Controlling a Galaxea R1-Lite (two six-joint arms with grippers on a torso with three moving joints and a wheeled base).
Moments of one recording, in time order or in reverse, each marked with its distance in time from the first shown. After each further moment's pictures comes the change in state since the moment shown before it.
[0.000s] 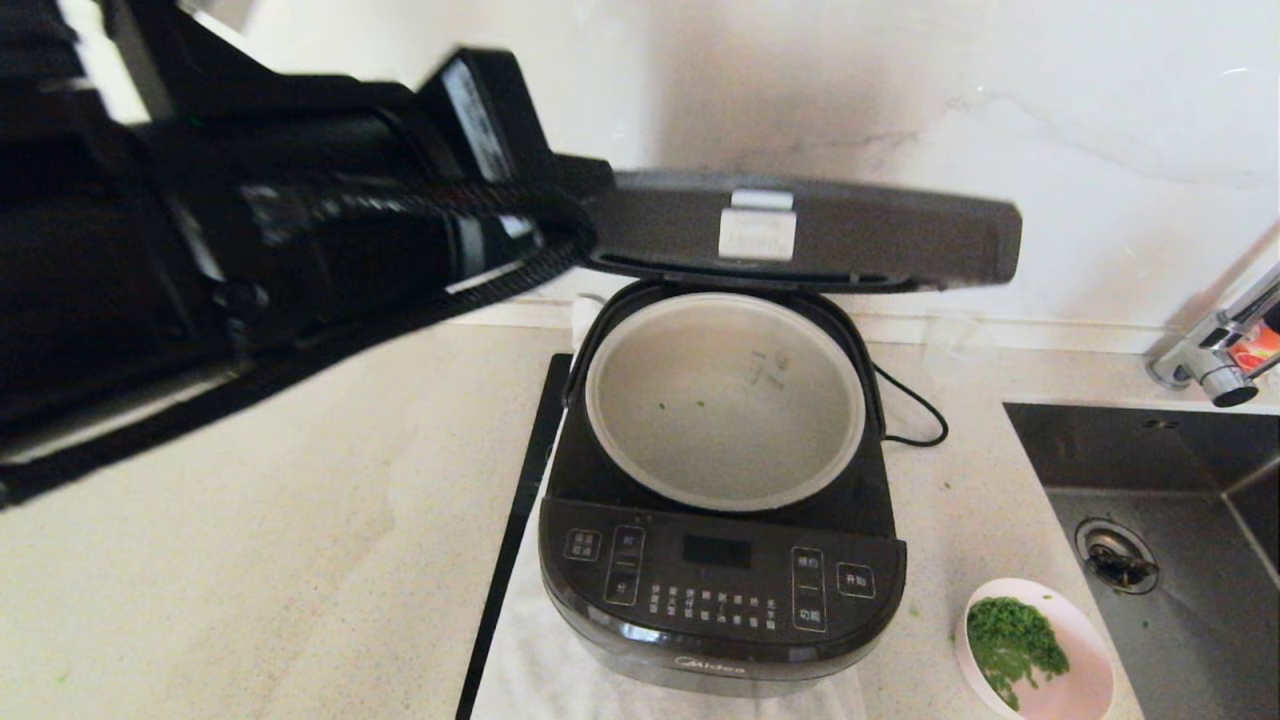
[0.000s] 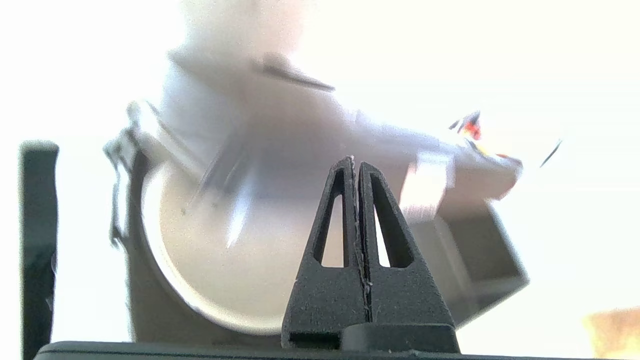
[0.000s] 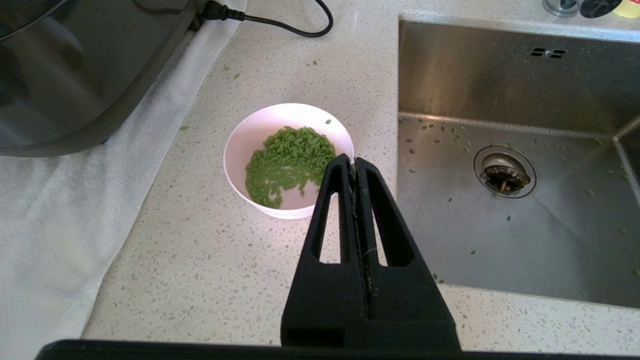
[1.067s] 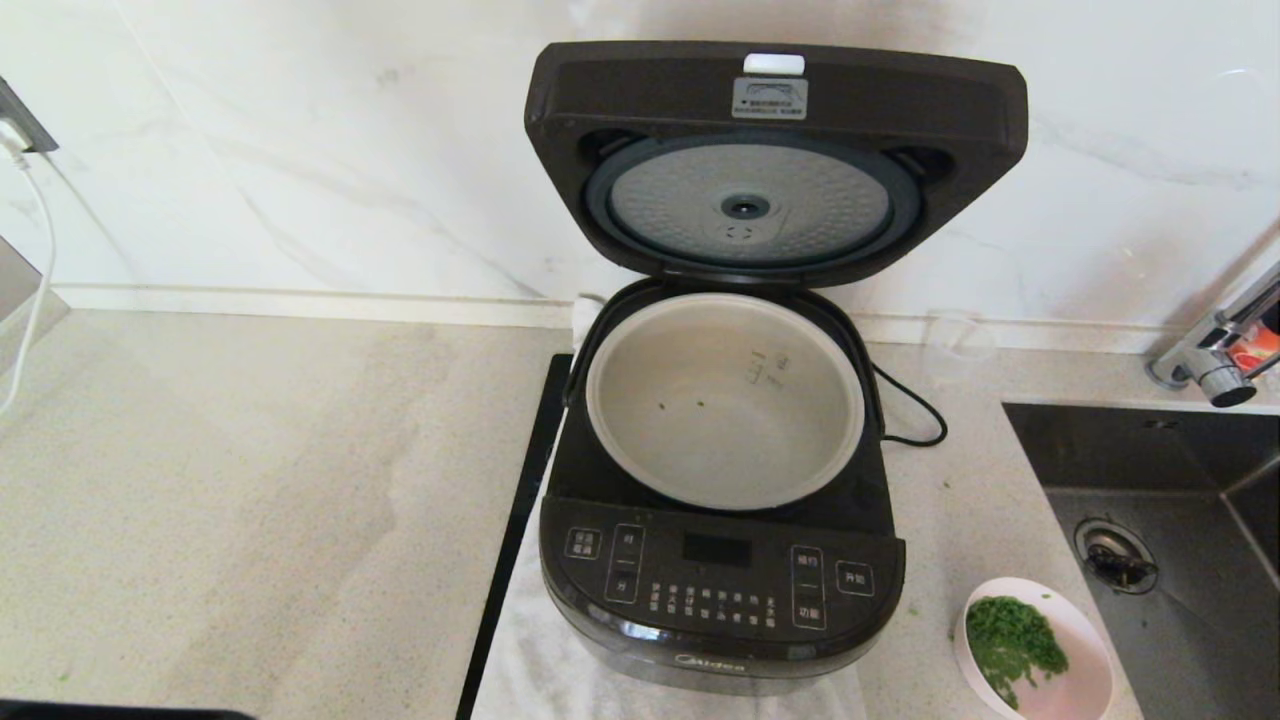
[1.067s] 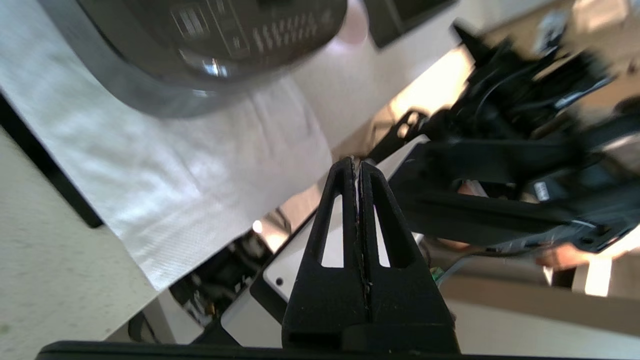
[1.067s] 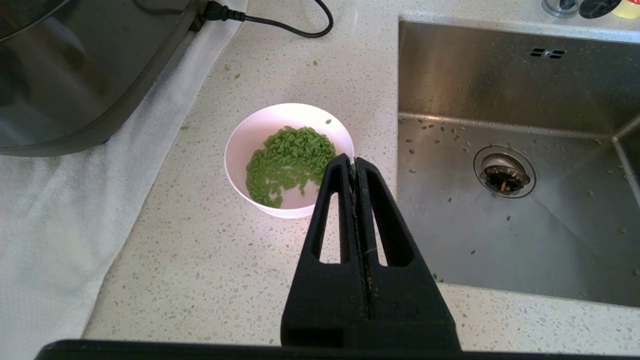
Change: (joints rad) left arm 0.038 -0.470 0.269 0.662 -0.525 0.004; right arm 0.000 0.000 0.000 0.000 0.000 0.000
